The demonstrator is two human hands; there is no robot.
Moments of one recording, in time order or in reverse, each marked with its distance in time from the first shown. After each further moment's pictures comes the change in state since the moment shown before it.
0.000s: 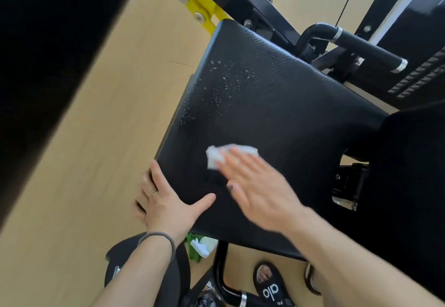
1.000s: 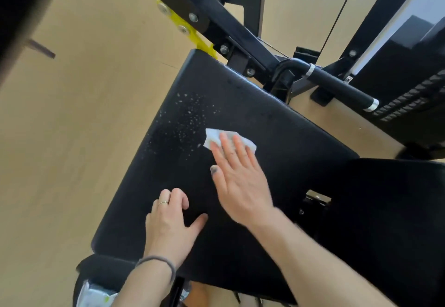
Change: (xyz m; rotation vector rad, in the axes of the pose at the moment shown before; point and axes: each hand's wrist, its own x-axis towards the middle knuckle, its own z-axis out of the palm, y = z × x) left_hand -0.011 0.090 0.014 0.051 -0.135 0.216; right_hand 0.047 0.067 -0.045 0.079 -0.052 0.258
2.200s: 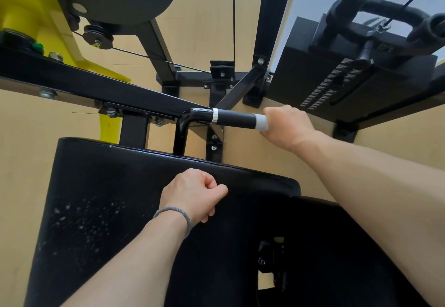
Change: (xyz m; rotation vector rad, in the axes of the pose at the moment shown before) left_hand 0.158 0.237 0.000 0.046 -0.487 0.341; right_hand 0.088 0.269 -0.146 -0.225 -0.038 0.558
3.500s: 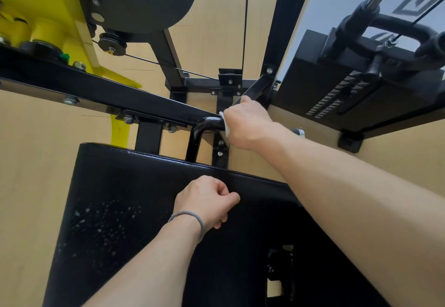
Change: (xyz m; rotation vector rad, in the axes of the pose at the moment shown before) left_hand -0.001 0.002 -0.005 -0.037 -0.043 -0.022; right_hand 0.009 -0.105 -0.050 0.112 -0.079 -0.131
